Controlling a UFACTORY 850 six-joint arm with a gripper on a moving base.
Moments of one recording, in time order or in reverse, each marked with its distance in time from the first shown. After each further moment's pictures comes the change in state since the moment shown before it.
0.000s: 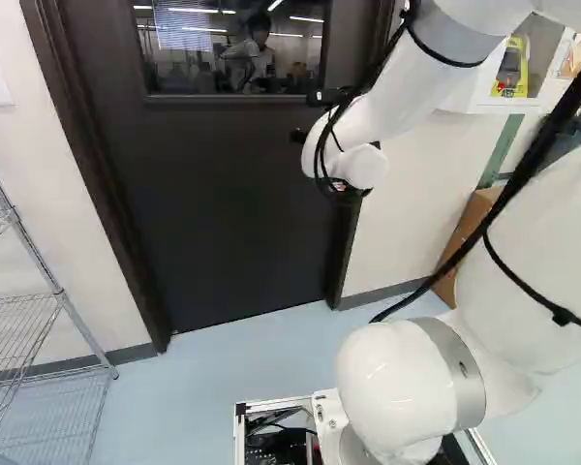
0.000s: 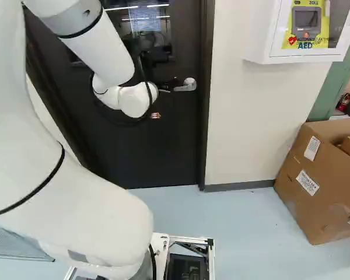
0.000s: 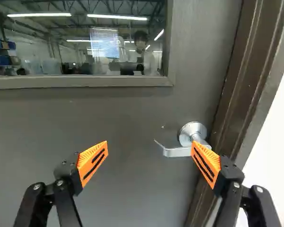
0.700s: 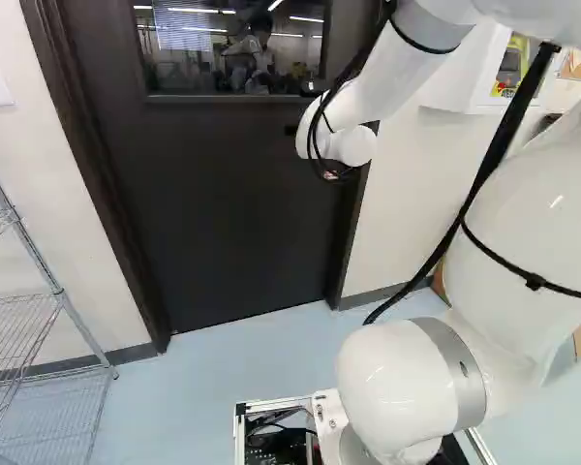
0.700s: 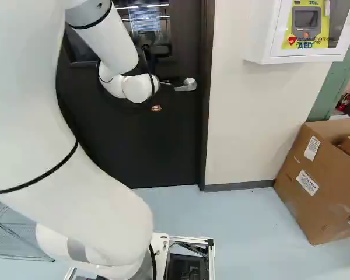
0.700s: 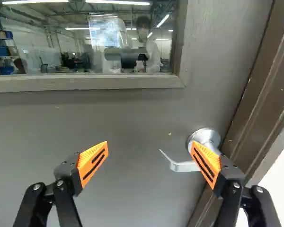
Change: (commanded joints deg) arm 0.7 -6.2 -8.4 0.0 -6.2 0.0
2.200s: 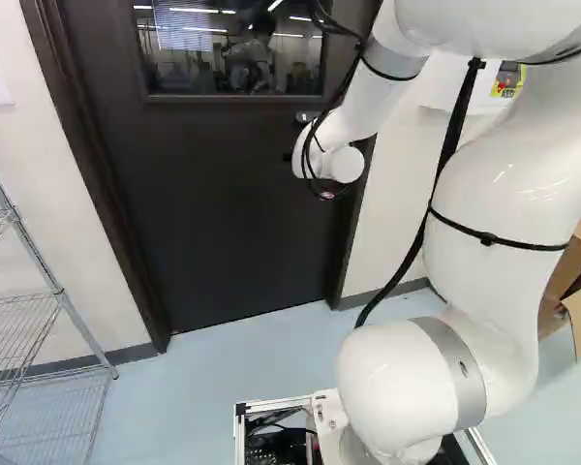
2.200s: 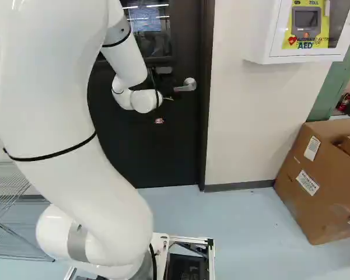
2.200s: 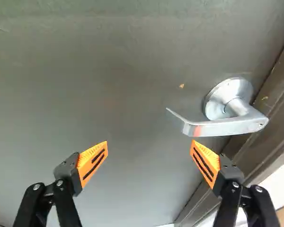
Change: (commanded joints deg) arm 0.0 -9.7 -0.4 0.0 0.0 0.0
